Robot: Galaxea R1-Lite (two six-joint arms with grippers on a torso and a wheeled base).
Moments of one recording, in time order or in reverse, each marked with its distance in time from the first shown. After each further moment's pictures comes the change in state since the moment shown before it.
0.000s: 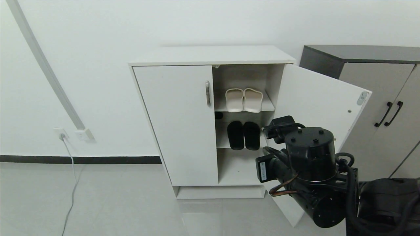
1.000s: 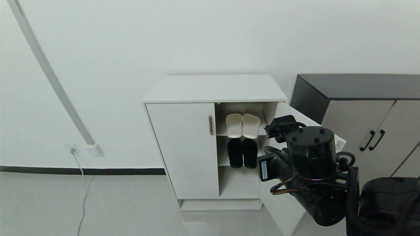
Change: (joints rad) left arm 0.000 0.000 0.000 0.000 0.002 0.000; right arm -0.012 0.000 0.000 0.000 0.000 0.000
